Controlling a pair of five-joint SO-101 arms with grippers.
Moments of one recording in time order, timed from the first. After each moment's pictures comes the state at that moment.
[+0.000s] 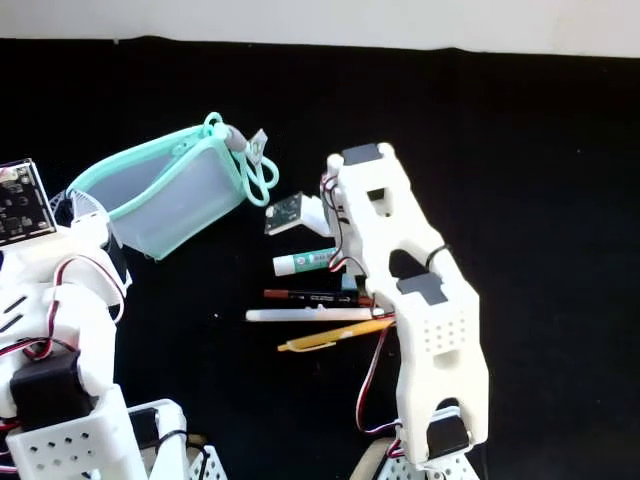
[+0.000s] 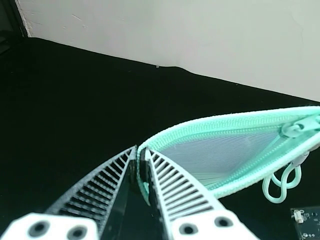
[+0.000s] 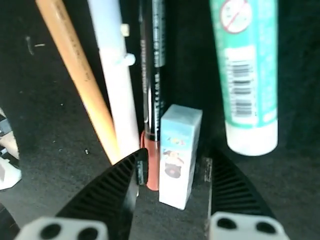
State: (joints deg) left arm -23.0 -68.9 40.0 61.6 6.5; right arm -21.4 37.2 -18.4 96.7 74.7
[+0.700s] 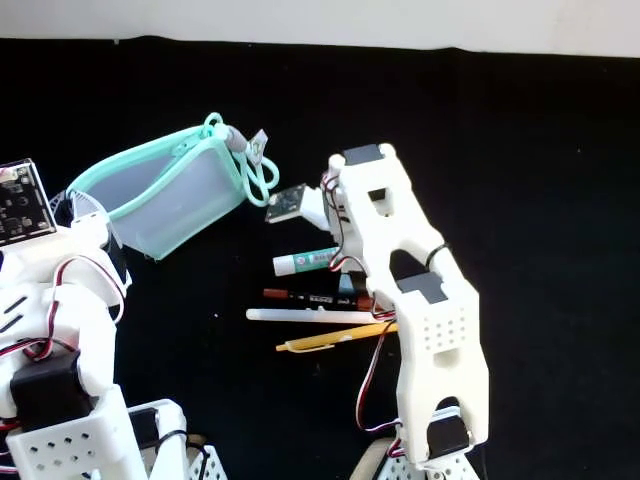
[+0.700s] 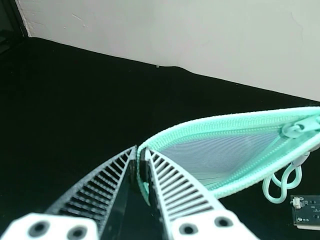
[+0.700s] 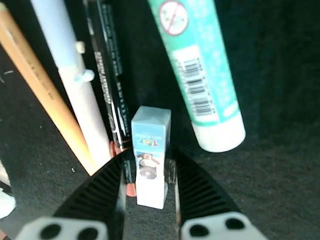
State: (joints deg) left arm -23.0 -68.9 40.0 61.7 6.5; right arm -20.7 38.0 -18.7 92.6 67.1
